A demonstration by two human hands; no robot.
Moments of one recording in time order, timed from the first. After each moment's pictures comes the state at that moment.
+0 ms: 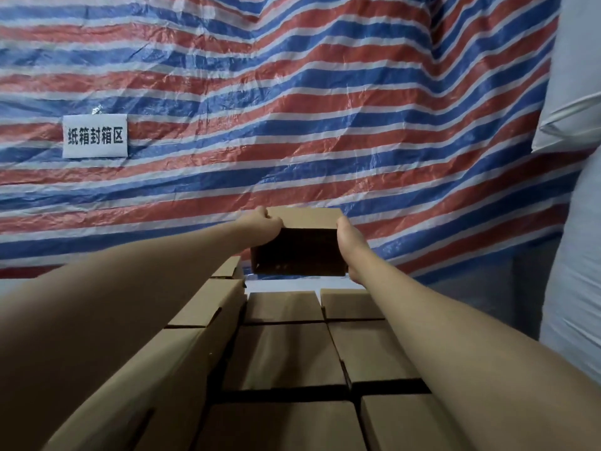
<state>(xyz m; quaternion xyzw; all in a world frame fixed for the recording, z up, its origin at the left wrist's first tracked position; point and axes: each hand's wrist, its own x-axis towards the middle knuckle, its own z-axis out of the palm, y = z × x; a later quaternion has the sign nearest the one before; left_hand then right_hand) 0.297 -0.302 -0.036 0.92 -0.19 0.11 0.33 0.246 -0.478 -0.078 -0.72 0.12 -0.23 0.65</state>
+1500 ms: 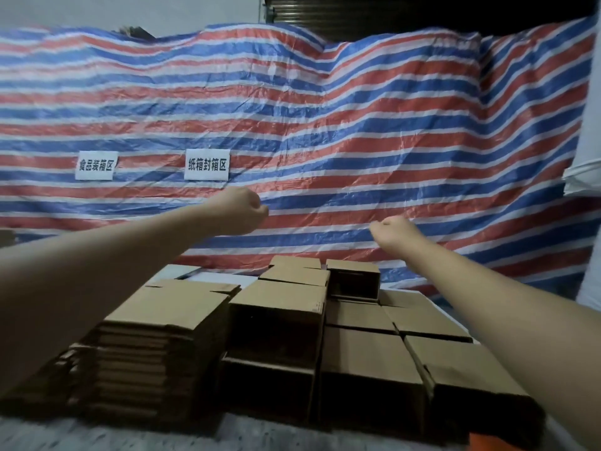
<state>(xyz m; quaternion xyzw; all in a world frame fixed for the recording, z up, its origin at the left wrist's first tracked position) 0.021 -0.019 0.024 0.92 -0.20 0.27 0.18 -0.013 -0.304 -0.011 -0.87 0.07 -0.32 0.37</state>
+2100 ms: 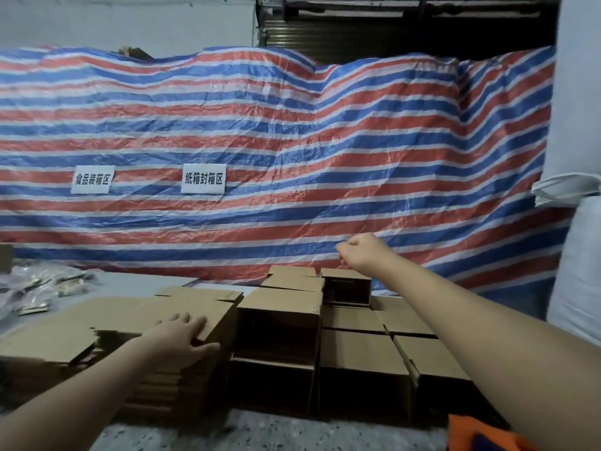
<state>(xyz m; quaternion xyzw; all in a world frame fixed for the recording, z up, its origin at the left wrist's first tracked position) 0.043 0.093 -0.169 0.99 -0.10 0.07 -0.01 -0.072 -0.247 -0.017 -0.90 0.01 -0.26 0.35</state>
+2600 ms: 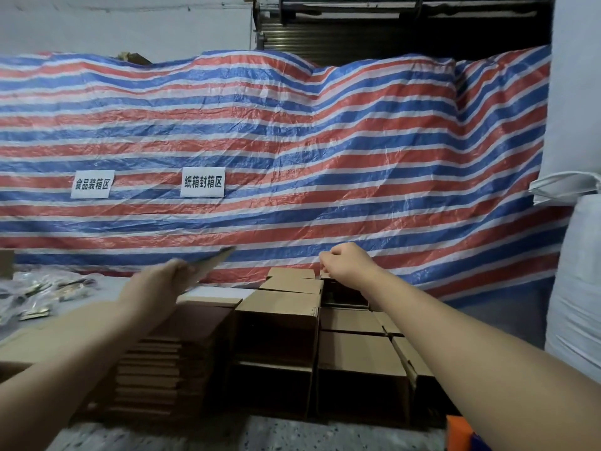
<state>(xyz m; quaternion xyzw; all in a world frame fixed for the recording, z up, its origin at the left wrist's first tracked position) -0.003 0.104 -0.094 0.87 -0.13 0.45 0.19 -0.071 -0.230 -0.030 -0.90 -0.01 -0.24 0.37</state>
